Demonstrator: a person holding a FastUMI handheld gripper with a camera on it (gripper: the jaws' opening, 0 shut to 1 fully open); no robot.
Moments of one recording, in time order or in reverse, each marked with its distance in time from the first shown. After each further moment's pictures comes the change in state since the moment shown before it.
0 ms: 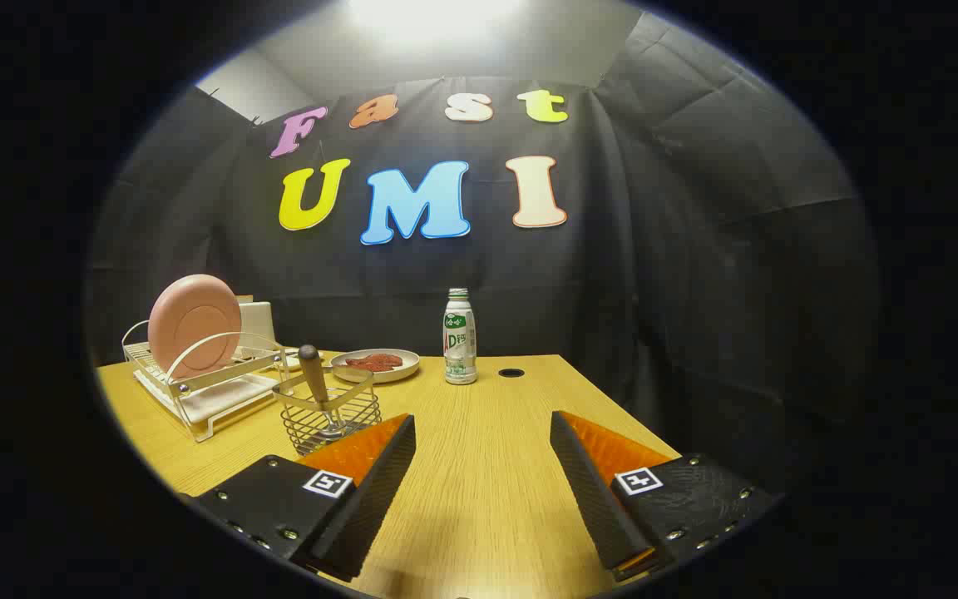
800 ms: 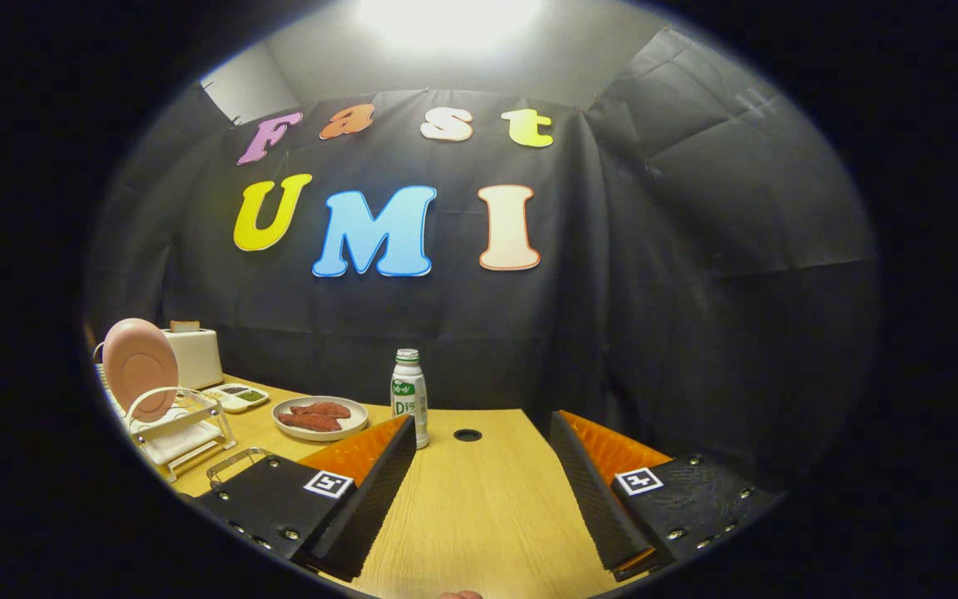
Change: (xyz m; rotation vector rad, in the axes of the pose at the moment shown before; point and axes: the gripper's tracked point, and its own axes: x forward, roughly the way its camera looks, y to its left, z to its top) arm 0.055 -0.048 0.111 -0.058 -0.090 -0.157
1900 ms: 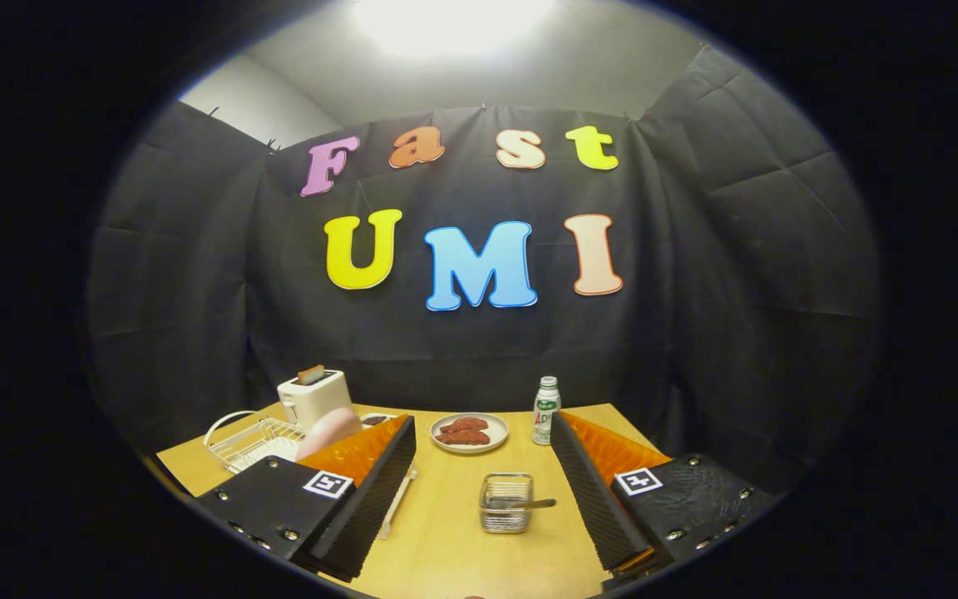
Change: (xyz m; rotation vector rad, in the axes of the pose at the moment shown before) arm -0.148 0.221 0.129 0.103 0.099 0.215
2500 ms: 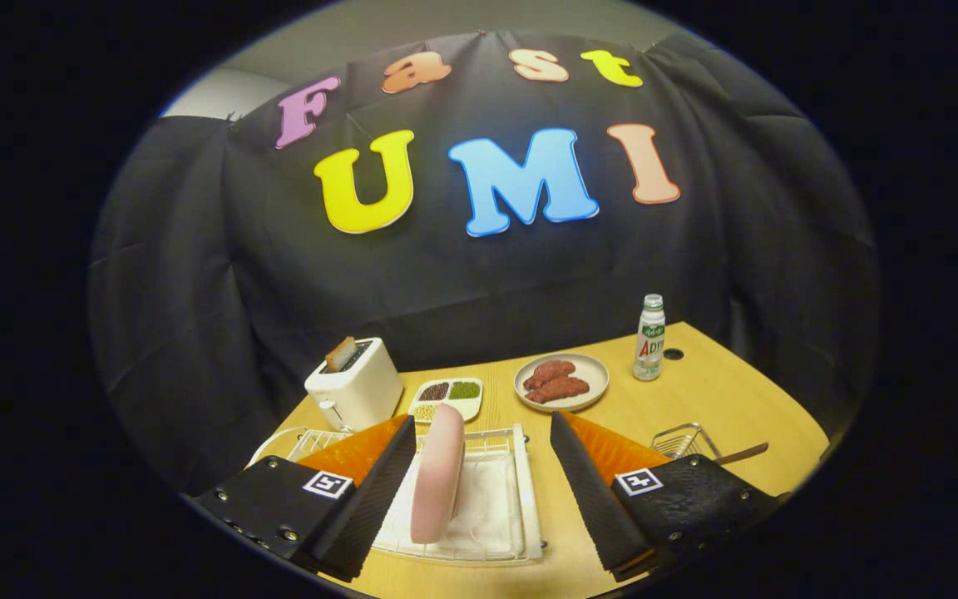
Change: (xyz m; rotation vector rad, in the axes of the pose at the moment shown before) arm 0.132 0.161 -0.075 0.164 0.321 -0.018
